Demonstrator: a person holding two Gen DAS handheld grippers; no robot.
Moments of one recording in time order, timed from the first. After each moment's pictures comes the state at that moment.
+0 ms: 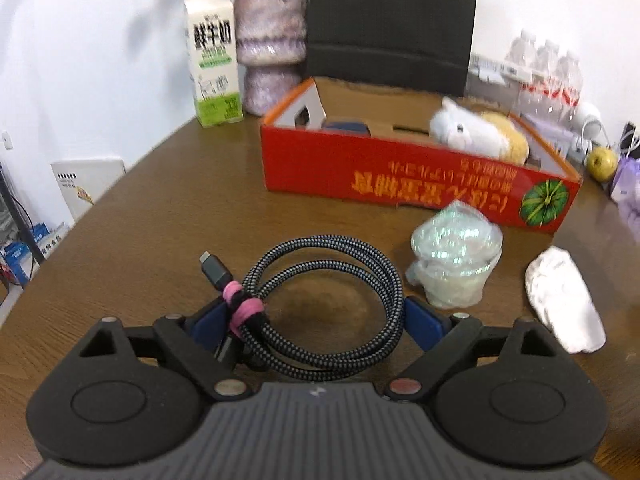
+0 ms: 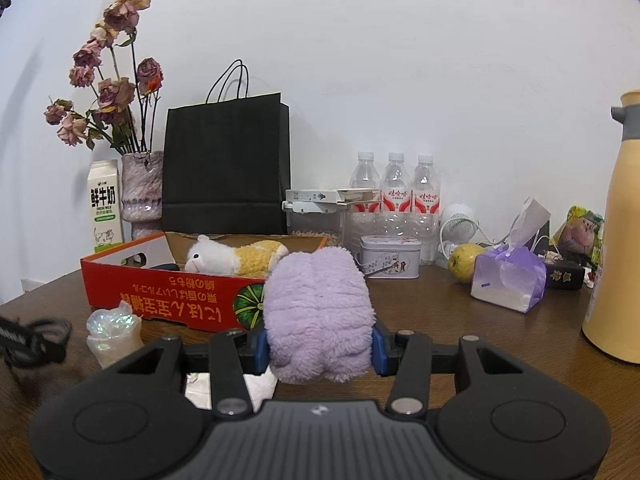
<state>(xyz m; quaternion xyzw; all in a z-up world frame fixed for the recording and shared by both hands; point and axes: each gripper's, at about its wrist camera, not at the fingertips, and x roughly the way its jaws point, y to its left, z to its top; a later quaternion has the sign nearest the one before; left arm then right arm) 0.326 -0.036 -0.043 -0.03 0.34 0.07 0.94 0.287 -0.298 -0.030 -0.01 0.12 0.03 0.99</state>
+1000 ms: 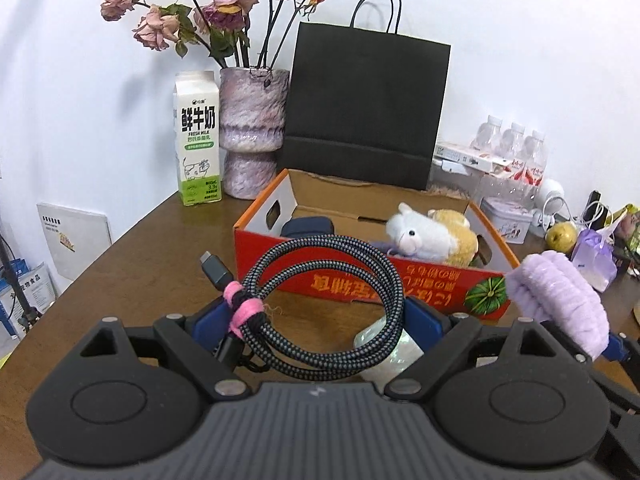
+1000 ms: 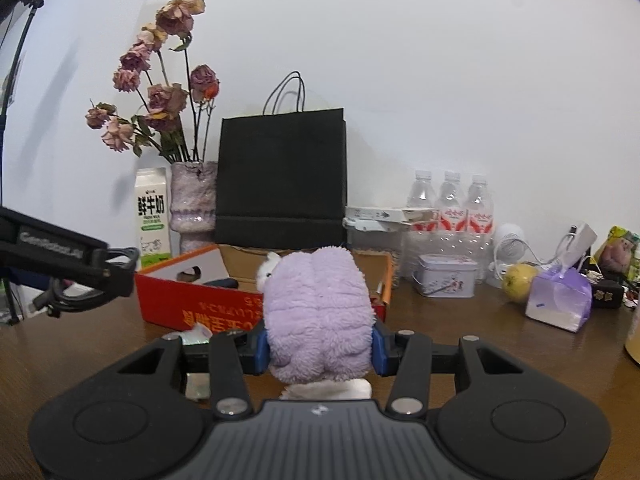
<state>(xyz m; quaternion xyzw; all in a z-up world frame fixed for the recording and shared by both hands) 0.320 -0.049 0.011 -0.06 0.25 0.04 0.97 0.288 -0.239 -0.013 -0.01 0.10 0.08 0.99</state>
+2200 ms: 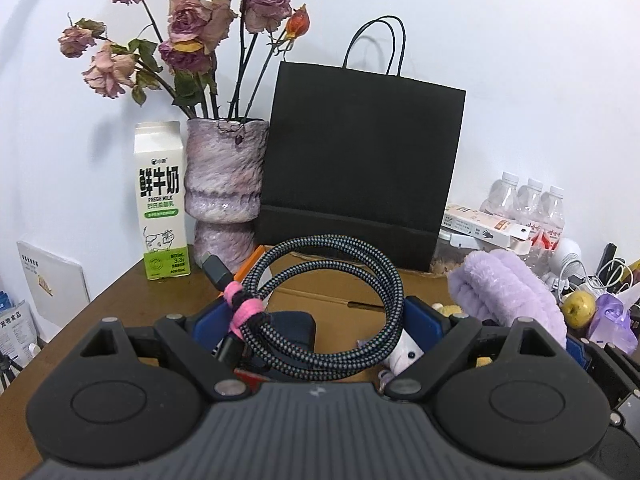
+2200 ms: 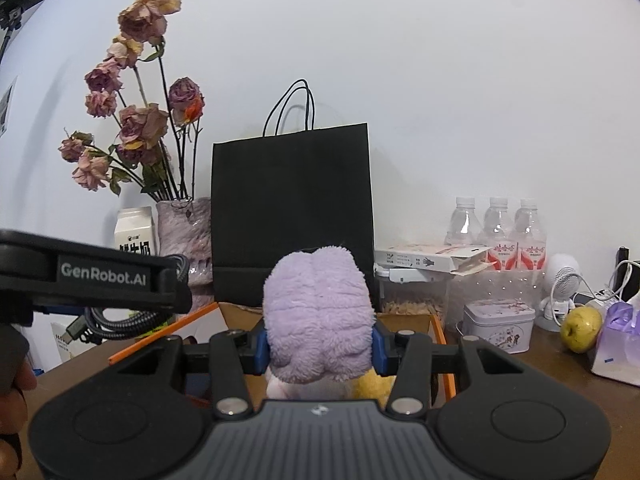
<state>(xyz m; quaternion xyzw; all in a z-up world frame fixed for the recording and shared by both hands) 0.429 -0.057 0.035 -0.06 0.19 0.04 0.98 0.416 -0.210 0.019 0.02 0.08 0.10 0.99</state>
